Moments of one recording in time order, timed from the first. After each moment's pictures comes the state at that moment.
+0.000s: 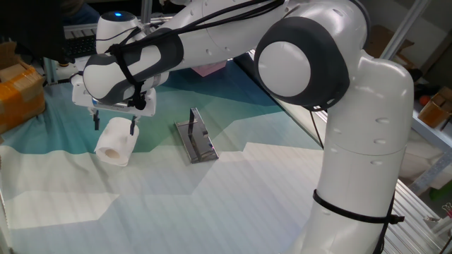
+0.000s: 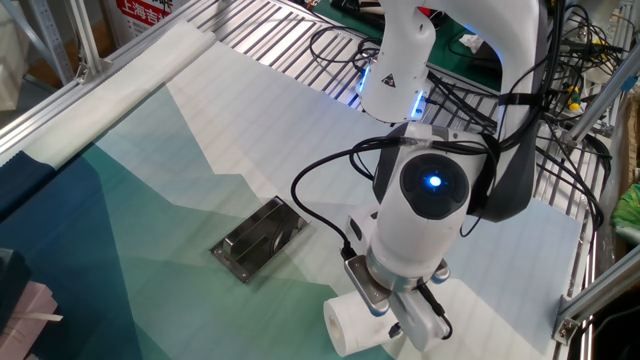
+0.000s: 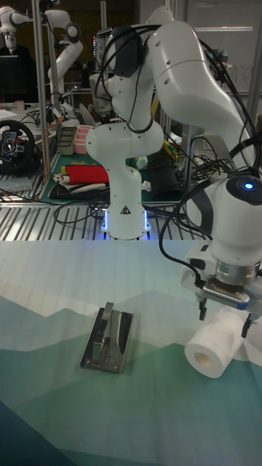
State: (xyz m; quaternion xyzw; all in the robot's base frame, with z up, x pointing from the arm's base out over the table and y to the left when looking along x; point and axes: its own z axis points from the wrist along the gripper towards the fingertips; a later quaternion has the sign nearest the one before) arm 0.561 0.214 0.152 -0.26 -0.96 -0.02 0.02
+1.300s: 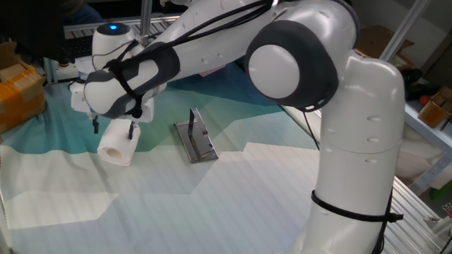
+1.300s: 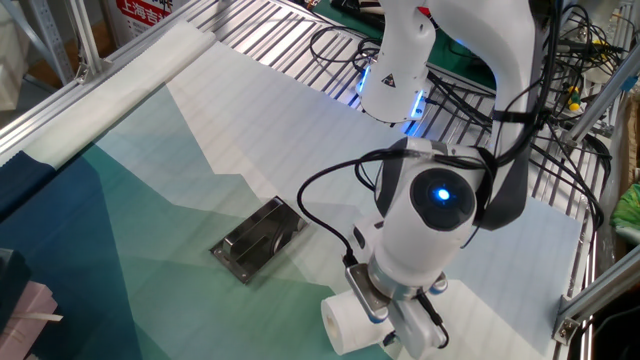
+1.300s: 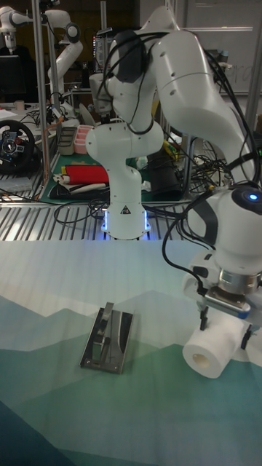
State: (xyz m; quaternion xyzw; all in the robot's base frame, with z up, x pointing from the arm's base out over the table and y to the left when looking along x) arm 0.566 0.216 0.129 -0.28 -0.96 0.00 -0.01
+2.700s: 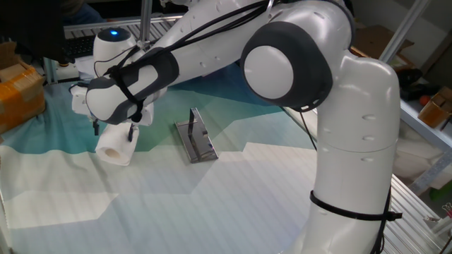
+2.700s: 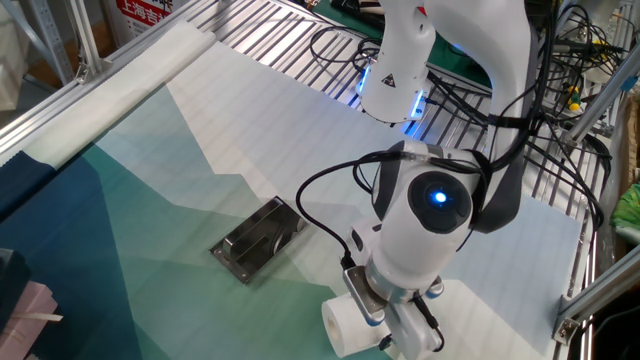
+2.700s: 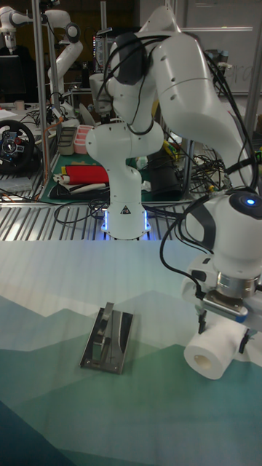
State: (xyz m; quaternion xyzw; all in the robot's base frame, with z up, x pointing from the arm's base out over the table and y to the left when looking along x) arm 0.569 0.215 0.117 -0.28 -0.96 0.00 -0.02
